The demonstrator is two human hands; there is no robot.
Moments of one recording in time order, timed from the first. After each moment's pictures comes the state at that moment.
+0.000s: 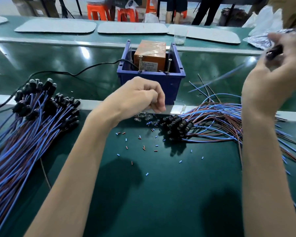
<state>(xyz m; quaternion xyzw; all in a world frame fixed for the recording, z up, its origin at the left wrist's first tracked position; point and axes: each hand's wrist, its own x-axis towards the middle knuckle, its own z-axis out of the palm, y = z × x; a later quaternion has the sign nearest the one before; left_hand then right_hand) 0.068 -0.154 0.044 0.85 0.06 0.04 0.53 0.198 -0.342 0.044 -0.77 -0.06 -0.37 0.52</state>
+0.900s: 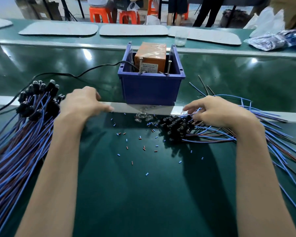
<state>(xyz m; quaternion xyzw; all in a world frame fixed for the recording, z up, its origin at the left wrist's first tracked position) 0.051 -0.068 0.013 0.89 0.41 0.00 0.17 0.195 -0.333 0.015 -0.92 -0.31 0.20 0.17</state>
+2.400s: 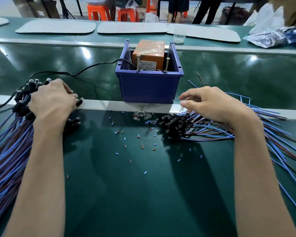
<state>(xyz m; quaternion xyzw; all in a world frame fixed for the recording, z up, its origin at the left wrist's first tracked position) 0.035 -0.033 0.005 0.83 0.52 0.15 0.13 0.187 -0.328 0.024 -0.90 -0.33 0.15 0.25</state>
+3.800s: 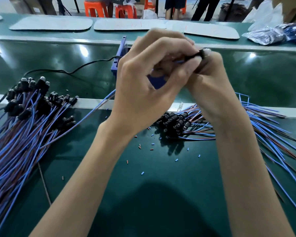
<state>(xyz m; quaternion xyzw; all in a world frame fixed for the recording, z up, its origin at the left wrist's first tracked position) 0.069 -0.197 0.051 0.78 -0.15 0.47 0.39 0.150 -0.293 0.049 -0.55 -0.45 0.09 0.69</state>
